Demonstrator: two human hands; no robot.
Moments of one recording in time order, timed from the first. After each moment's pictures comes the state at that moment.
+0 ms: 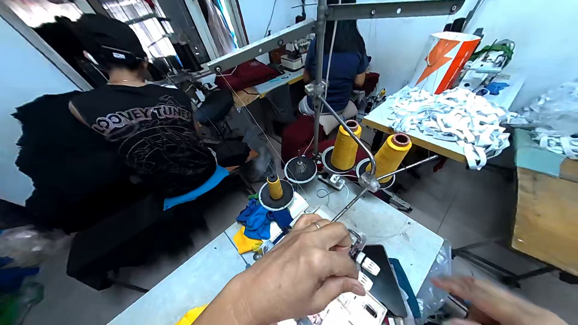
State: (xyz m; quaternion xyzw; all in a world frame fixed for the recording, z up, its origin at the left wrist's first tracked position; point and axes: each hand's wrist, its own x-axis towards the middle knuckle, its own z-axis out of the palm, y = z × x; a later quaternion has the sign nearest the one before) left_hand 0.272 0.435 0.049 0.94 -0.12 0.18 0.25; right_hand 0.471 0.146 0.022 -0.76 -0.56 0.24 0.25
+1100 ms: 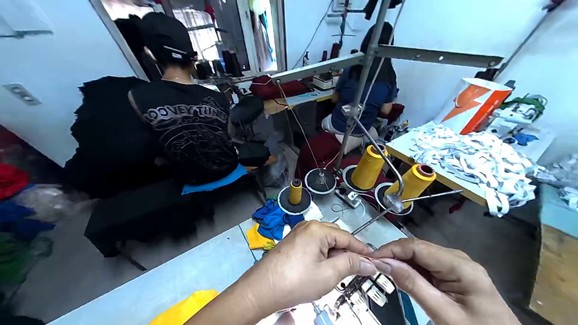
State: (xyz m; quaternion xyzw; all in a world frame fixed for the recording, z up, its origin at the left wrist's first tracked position) left_hand 0.235 0.425 0.095 0.84 0.15 0.13 0.51; right_hand 0.418 0.281 0.055 -0.52 -0.65 0.13 0.53
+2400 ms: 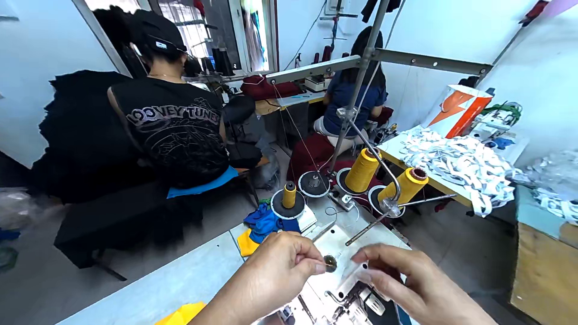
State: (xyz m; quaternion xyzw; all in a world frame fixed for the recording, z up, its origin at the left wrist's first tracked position) left_hand 0.218 0.448 0.068 0.86 0.26 0.10 0.43; right_hand 0.443 0.295 0.022 -0.58 -0.69 0.16 0.40
